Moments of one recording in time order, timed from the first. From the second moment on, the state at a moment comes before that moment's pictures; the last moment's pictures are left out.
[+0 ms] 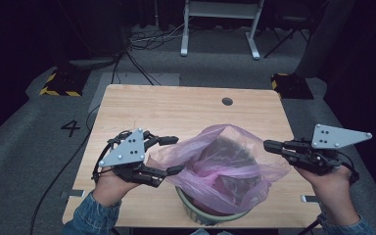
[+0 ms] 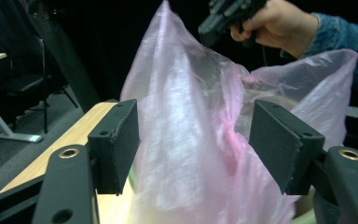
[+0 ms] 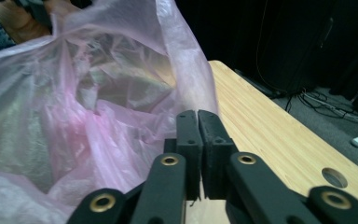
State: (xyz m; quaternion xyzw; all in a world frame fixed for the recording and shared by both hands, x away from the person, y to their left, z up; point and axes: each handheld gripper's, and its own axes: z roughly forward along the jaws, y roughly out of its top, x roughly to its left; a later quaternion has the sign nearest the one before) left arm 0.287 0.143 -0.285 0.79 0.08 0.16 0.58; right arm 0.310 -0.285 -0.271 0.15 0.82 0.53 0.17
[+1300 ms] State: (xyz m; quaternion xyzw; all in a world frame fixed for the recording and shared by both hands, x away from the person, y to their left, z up) left arm 0.316 0.155 -0.307 0.79 0.13 0.14 0.58; right arm 0.334 -0.288 -0.289 0.17 0.81 0.52 0.21
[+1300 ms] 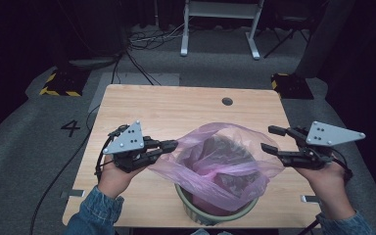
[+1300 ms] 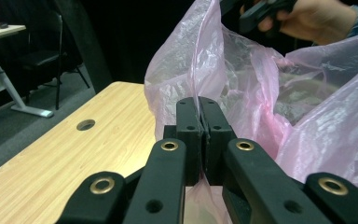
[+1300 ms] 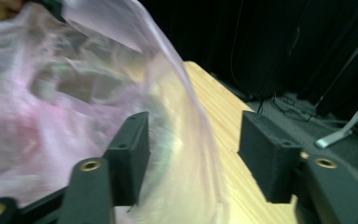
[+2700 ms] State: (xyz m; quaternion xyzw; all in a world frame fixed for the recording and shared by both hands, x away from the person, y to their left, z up) left arm 0.360 0.128 -0.346 0.82 0.22 0.18 0.49; right arm 0.373 -0.280 -0.320 0.25 0.83 0.49 0.10
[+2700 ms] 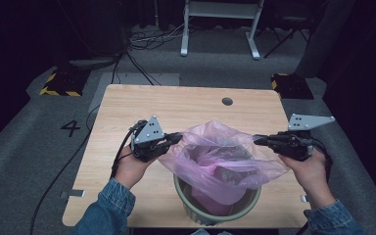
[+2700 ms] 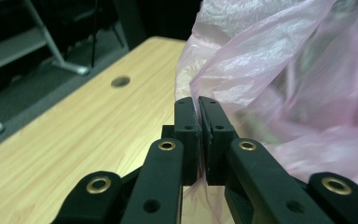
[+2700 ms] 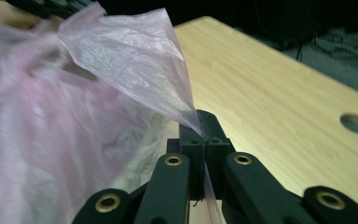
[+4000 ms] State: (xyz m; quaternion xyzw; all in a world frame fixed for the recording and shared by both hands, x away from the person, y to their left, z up) left arm 0.319 0.177 -0.360 0.78 0.22 0.15 0.57; right arm 0.331 -0.332 -0.349 0.27 0.78 0.54 0.17
